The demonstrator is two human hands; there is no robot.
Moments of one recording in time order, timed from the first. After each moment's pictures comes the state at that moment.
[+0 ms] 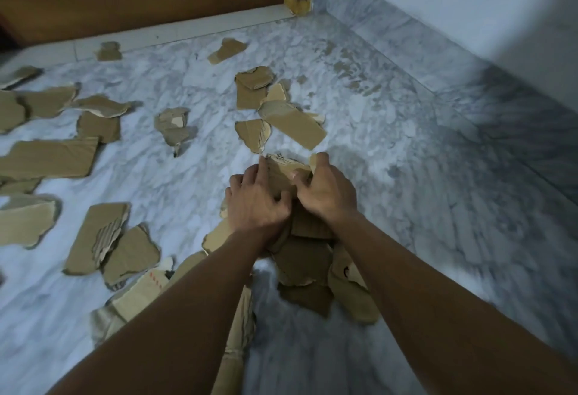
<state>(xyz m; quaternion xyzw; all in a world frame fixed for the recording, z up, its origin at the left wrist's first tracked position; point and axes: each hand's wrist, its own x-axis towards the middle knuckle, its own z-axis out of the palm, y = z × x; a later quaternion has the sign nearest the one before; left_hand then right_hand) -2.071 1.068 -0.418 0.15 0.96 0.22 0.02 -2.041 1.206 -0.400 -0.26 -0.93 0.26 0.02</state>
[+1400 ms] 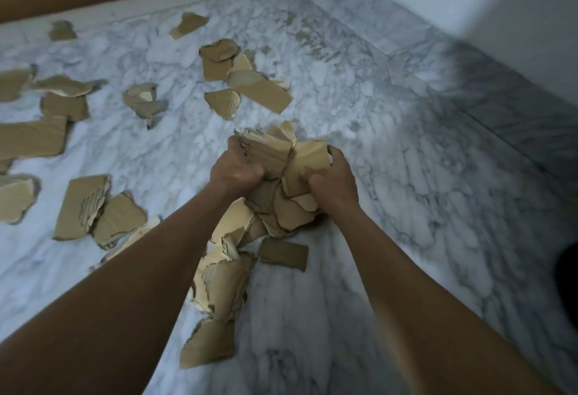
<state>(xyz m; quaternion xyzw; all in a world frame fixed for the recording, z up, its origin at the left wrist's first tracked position) -2.060 1.055 -0.387 0.15 0.87 0.39 0.25 -1.932 1.200 -0.394 -0.38 -0.78 0.48 0.10</state>
